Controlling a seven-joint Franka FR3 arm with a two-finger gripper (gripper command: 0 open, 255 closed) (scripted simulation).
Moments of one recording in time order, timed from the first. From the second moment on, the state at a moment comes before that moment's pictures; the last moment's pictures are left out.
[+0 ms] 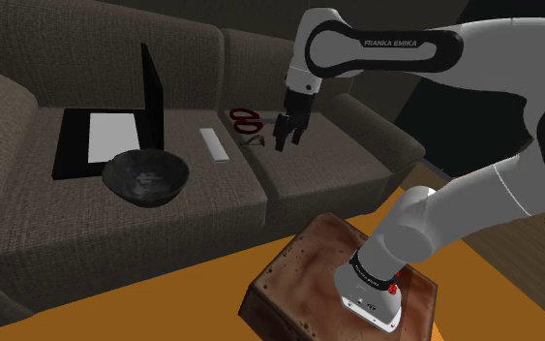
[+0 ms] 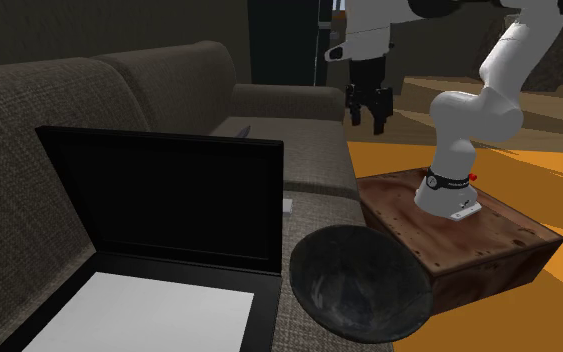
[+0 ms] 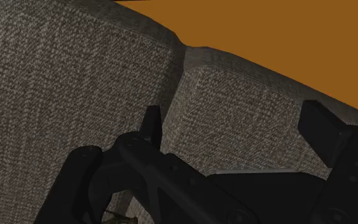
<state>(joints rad) -0.02 -0.45 0.05 -2.33 0.11 1.75 -0.02</state>
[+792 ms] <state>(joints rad) -0.03 -0.03 0.10 -2.09 0.05 2.01 0.15</state>
